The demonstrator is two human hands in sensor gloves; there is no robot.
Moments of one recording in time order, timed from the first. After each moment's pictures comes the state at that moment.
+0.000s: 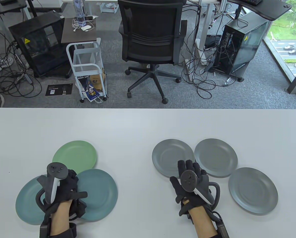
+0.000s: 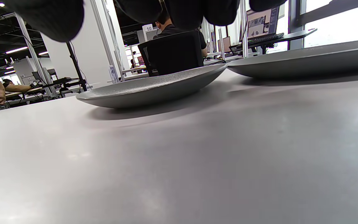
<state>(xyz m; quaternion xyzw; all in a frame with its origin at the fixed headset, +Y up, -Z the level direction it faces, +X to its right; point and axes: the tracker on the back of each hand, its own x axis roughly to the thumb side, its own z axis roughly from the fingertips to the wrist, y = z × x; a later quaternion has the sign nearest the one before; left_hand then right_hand) -0.328 -0.724 -0.327 -0.06 0.32 0.21 0.92 0.145 -0.752 -0.340 0.01 0.01 0.99 0.11</state>
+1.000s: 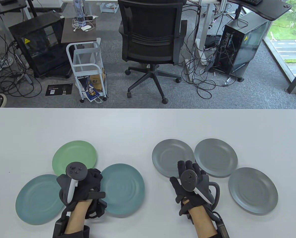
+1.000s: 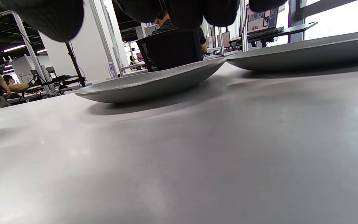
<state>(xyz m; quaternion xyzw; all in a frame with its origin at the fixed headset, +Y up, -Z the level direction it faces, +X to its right) -0.259 -0.737 -0.338 -0.07 0.21 0.30 0.93 0.147 -0.753 -0.340 0.00 0.02 0.99 0.11</state>
